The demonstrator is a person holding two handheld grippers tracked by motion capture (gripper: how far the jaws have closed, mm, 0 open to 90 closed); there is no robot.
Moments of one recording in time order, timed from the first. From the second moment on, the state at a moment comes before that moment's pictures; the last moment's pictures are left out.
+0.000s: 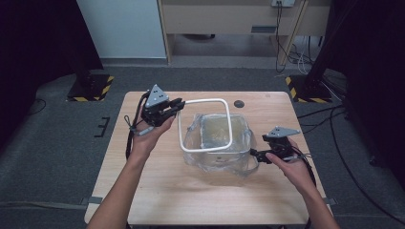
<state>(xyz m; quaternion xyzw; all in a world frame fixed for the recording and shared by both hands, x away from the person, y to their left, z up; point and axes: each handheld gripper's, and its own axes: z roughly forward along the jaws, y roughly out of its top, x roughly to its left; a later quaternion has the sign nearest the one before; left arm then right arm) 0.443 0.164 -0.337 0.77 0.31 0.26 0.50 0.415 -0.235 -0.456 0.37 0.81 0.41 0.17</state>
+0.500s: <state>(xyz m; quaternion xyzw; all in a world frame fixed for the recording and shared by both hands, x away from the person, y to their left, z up) 0.476 0.140 -0.363 0.79 0.31 0.19 0.50 0.409 -0.233 -0.454 0.36 0.82 0.42 0.17</state>
